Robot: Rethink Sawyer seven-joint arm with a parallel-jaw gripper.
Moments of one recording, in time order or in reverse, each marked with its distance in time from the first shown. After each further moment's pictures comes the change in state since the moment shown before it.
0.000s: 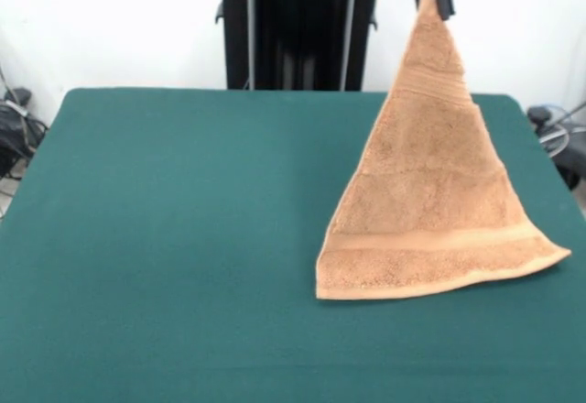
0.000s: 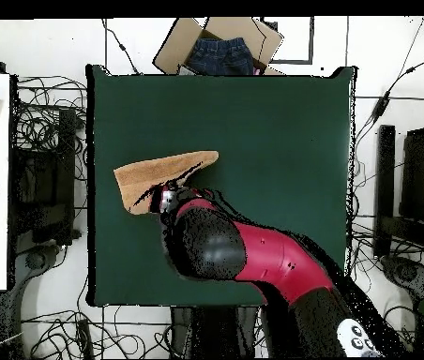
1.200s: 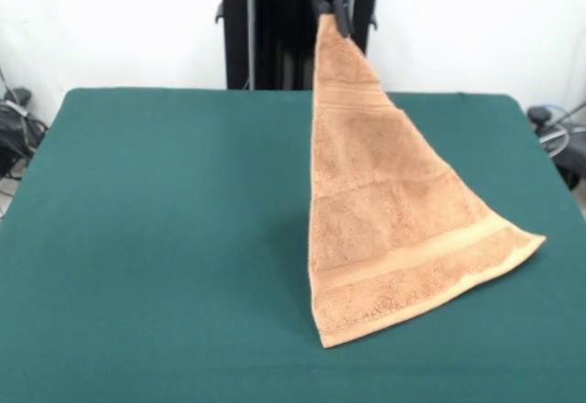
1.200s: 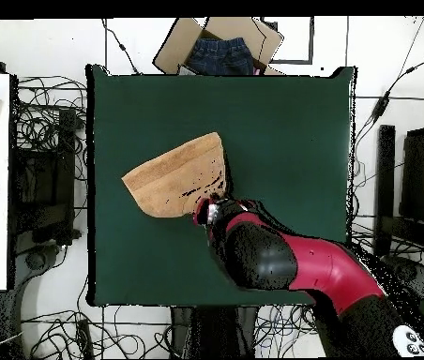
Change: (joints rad) arm -0.218 0.082 0.078 0.002 -0.262 0.000 0.000
